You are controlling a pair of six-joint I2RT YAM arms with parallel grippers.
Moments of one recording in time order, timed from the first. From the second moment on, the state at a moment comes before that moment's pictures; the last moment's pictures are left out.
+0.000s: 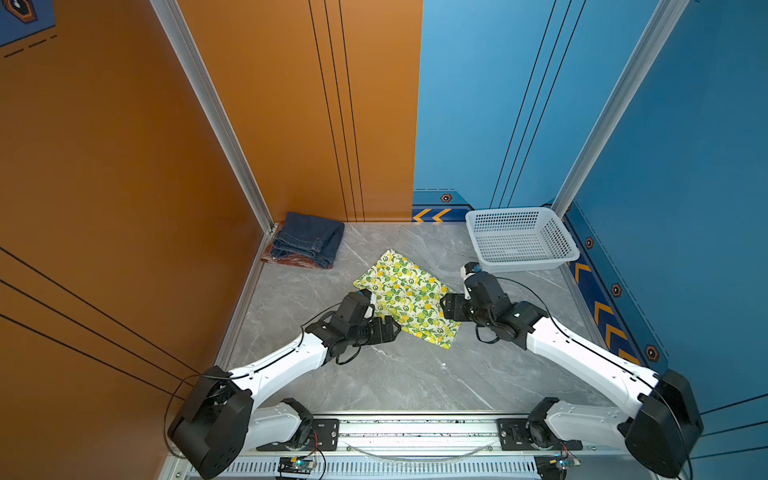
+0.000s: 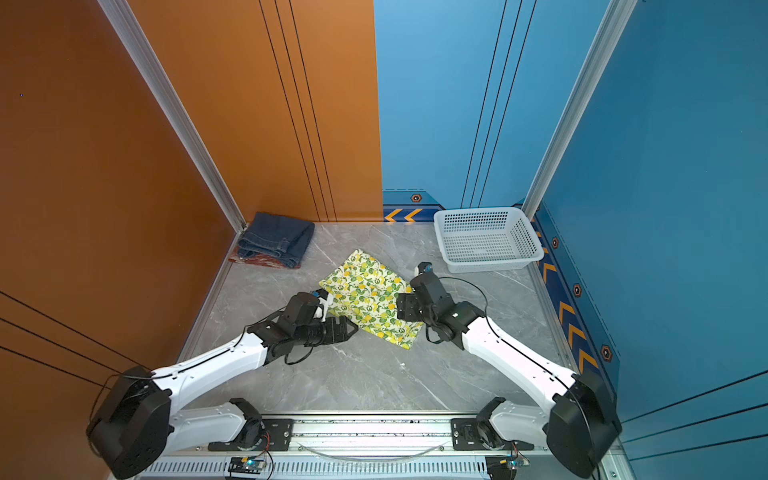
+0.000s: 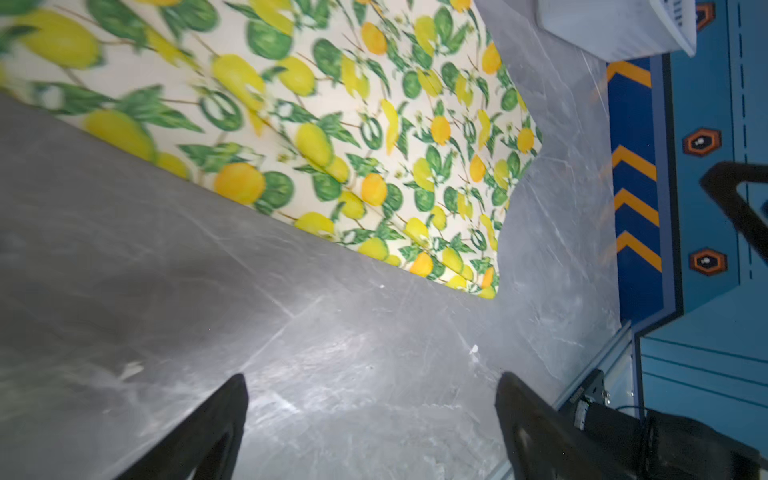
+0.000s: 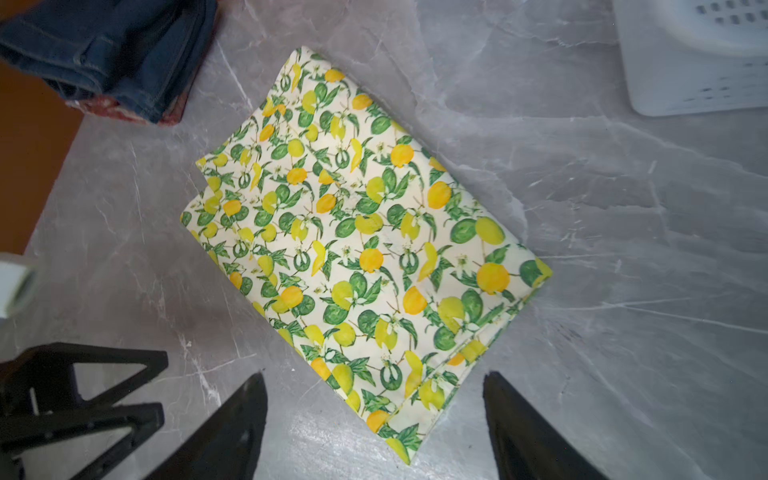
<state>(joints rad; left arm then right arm) -0.54 1.19 0.61 -0.25 0.24 -0.74 0.71 1.32 0.95 -0.44 0.14 0.52</state>
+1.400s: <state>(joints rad) -0.16 1.47 0.64 -0.15 0.15 -0.83 0.87 2.34 1.78 -0.34 0.17 0.05</state>
